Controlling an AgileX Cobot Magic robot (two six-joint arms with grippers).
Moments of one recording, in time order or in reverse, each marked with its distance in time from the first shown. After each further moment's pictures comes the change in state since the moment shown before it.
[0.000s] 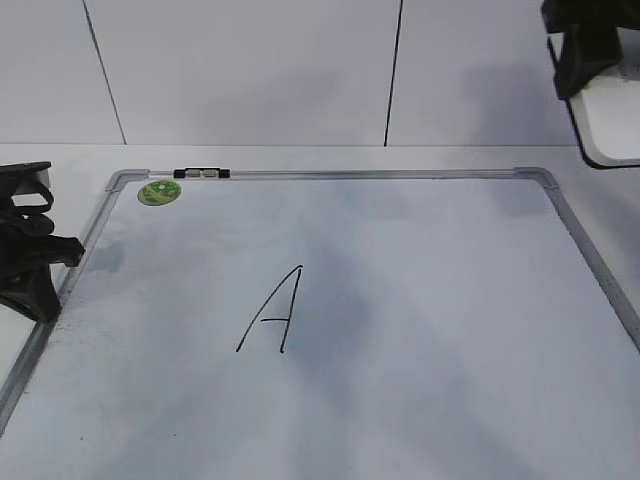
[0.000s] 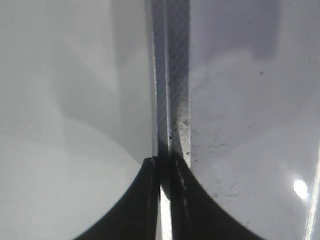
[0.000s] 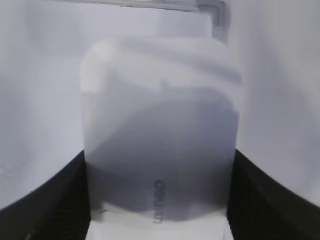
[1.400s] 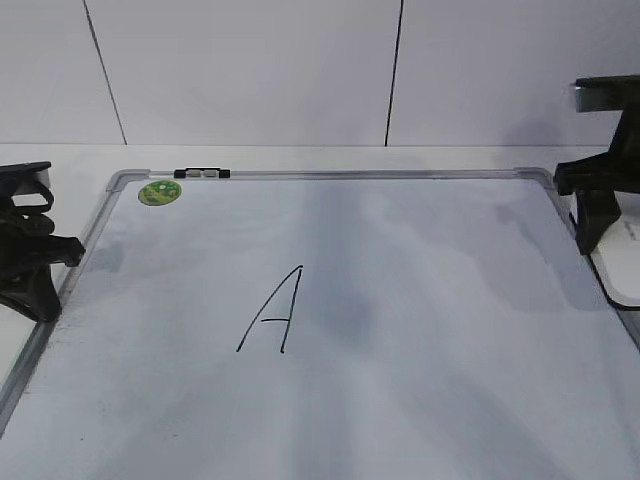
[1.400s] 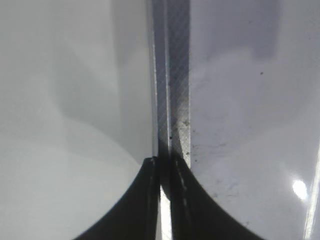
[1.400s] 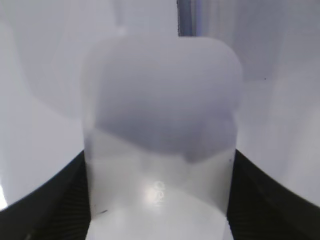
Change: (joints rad) left arm 0.000 0.000 0.000 -0.004 0.000 0.000; right arm -0.215 0.244 0.179 0.117 -0.021 -0.102
